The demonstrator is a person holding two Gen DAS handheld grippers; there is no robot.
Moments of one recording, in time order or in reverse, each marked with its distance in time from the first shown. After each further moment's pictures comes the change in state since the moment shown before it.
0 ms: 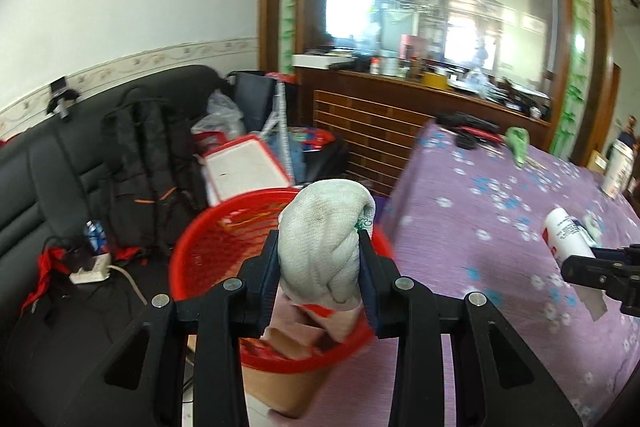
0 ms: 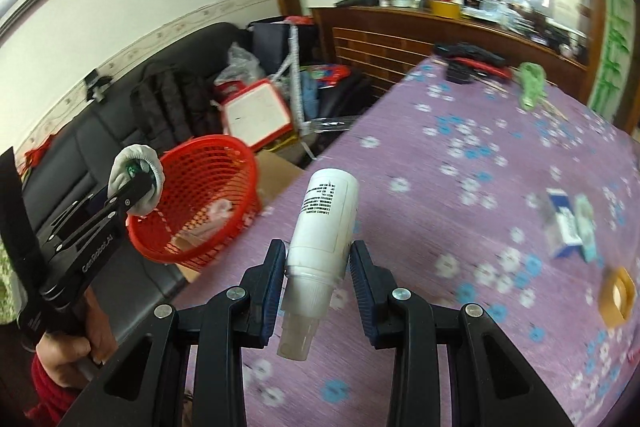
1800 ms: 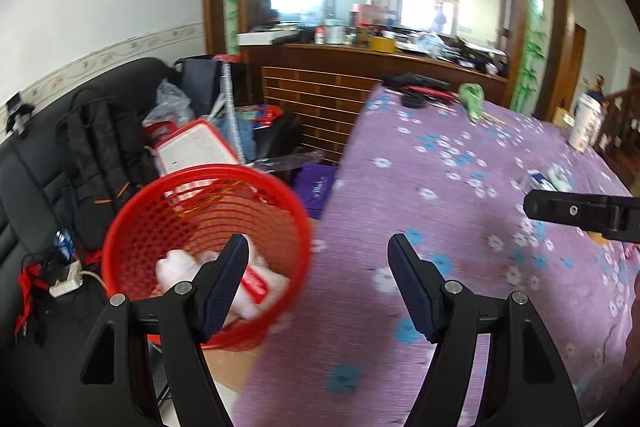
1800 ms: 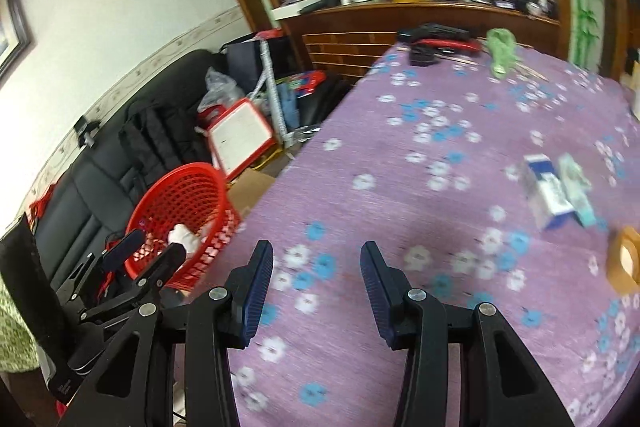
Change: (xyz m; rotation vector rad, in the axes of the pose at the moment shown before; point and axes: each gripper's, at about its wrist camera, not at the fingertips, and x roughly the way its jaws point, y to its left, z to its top) left arm 0.006 -0.079 -0.017 0.140 0.098 -0.146; right arm -0.015 -0.064 -0.012 0.197 -0.037 0.003
